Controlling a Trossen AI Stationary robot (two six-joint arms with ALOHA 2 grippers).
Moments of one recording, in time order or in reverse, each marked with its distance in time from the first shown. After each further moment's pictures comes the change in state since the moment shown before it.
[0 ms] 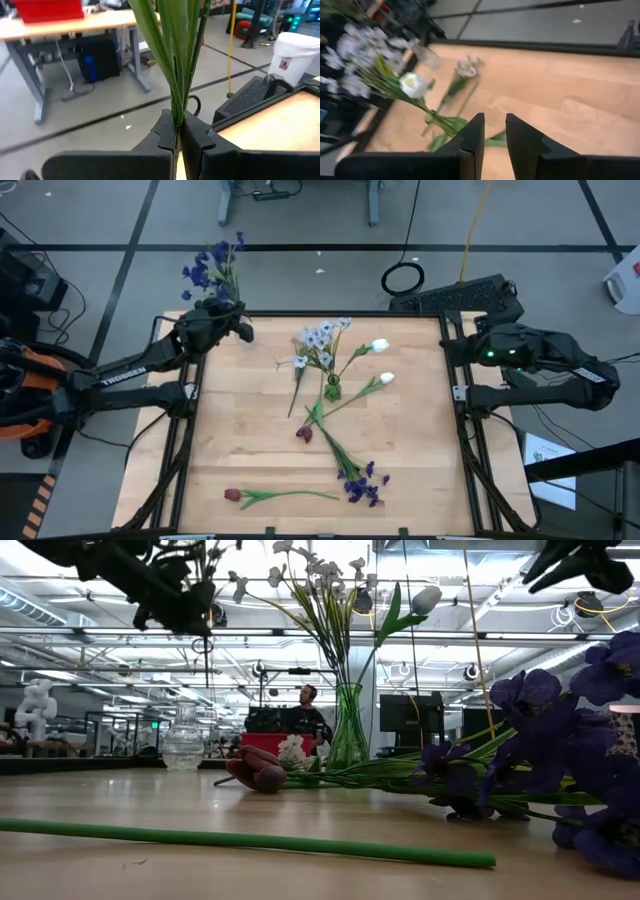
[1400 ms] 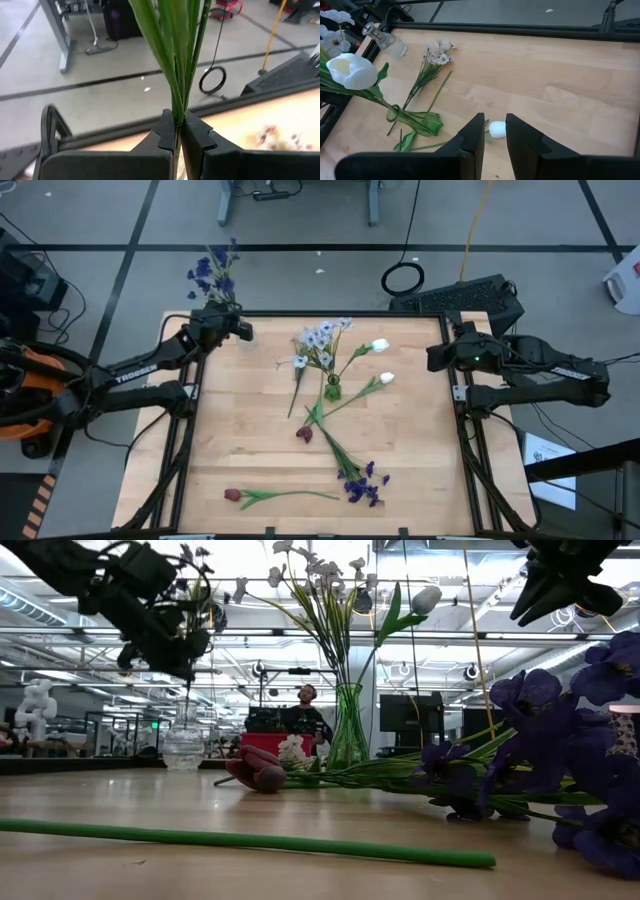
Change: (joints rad) left arm 0.145 0.086 -0.118 -0.018 0.024 -0.153; right arm 0.000 0.083 -0.117 0.037 0.044 0.054
